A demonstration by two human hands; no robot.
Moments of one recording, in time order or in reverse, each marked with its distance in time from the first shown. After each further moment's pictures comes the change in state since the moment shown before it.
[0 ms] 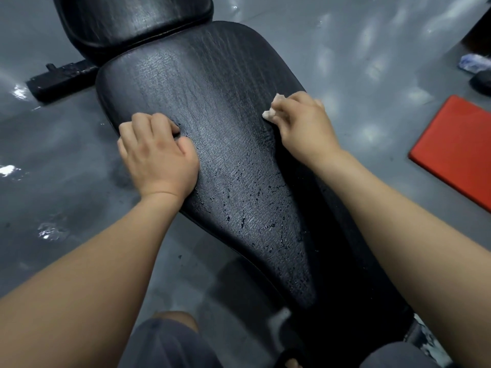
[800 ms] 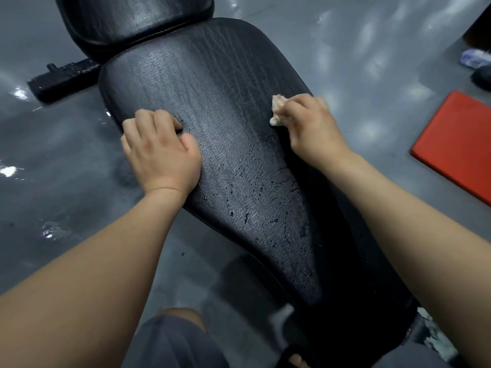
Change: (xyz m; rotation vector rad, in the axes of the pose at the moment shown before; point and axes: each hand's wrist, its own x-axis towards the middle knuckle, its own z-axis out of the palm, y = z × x) left_hand 0.000 -0.002 0.000 0.005 -0.005 0.004; right_hand -0.014 0.010 0.001 -0.048 0.024 -0.148
